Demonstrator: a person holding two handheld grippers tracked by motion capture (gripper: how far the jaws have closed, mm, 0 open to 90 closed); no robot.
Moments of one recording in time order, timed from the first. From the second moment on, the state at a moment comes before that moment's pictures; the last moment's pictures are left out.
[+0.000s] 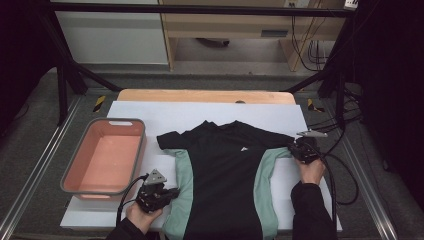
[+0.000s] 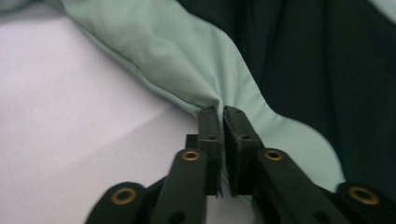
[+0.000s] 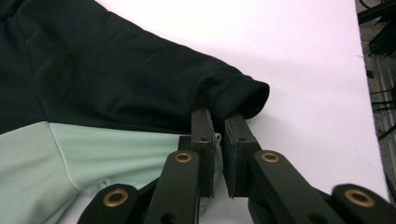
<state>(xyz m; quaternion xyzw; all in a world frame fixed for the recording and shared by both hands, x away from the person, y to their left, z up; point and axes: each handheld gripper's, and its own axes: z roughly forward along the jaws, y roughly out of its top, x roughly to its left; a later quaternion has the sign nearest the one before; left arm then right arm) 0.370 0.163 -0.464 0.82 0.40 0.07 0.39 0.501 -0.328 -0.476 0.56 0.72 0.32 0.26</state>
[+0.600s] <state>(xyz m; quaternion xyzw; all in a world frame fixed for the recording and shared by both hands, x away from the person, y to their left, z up) 0.455 0.157 -0.420 0.78 0.41 0.13 0.45 0.455 -0.305 -0.455 0.52 0.72 0.40 0.23</state>
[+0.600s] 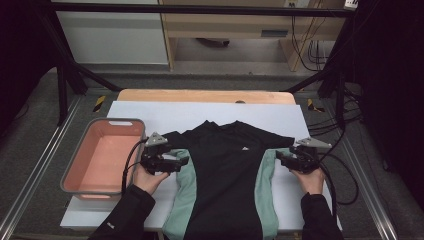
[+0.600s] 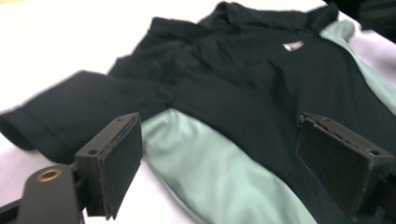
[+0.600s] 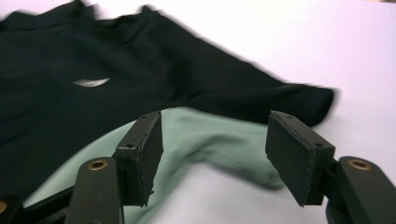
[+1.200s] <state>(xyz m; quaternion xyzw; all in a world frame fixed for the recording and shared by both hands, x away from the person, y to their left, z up) 0.525 0.153 -0.445 0.80 0.46 0.16 0.35 0.388 -0.262 -0.473 0.47 0.78 0.39 0.14</state>
